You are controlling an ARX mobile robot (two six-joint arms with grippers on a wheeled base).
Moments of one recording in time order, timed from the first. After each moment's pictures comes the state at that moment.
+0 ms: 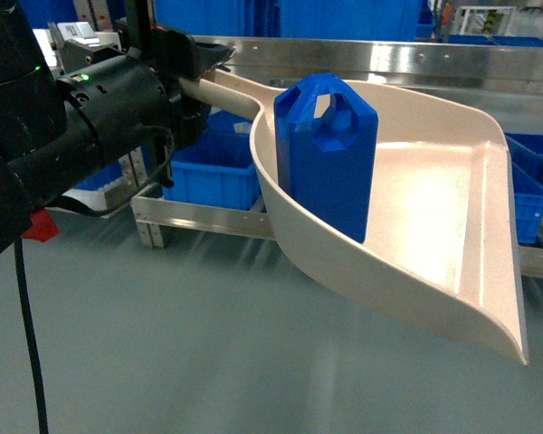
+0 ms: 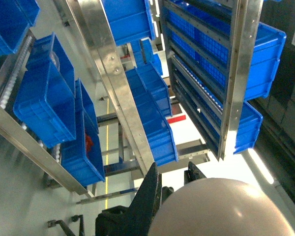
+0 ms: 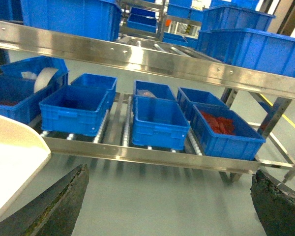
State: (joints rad) left arm -0.28 1.99 0.90 1.28 0.22 -1.38; right arm 0.22 0.93 0.38 0.50 0.49 -0.13
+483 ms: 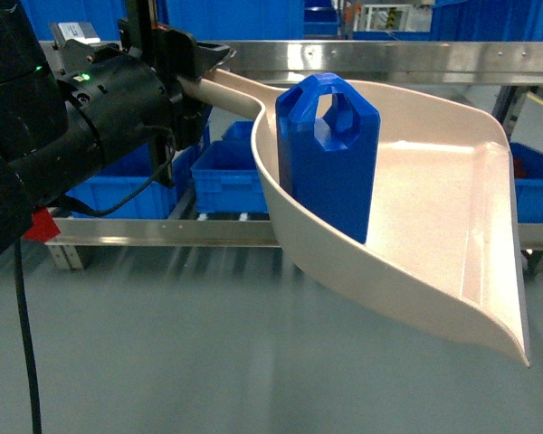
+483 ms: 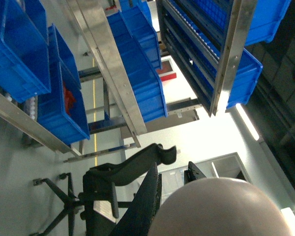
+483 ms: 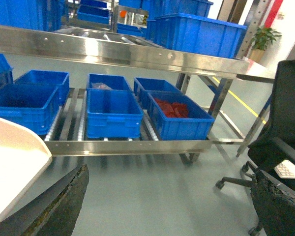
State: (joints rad) left arm -0.29 1.99 0.90 1.28 0.22 -1.38; right arm 0.22 0.93 0.38 0.50 0.49 -0.13
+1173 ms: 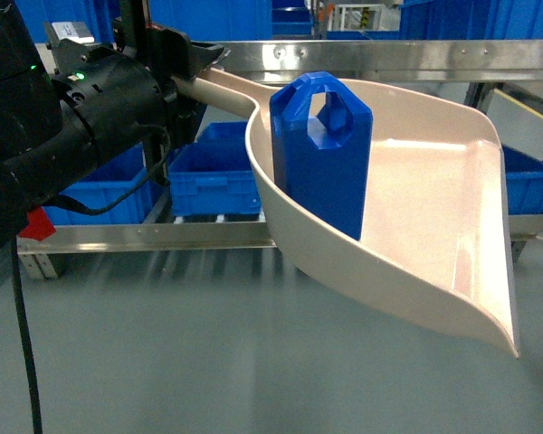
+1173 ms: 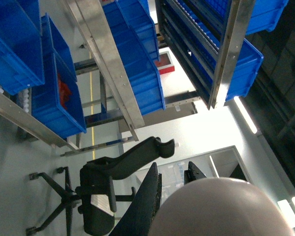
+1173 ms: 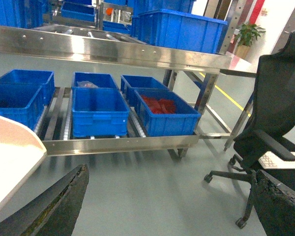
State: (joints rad) left arm -0.28 1.99 0.90 1.28 0.22 -1.38; right arm 0.22 0.93 0.38 0.50 0.49 -0.13
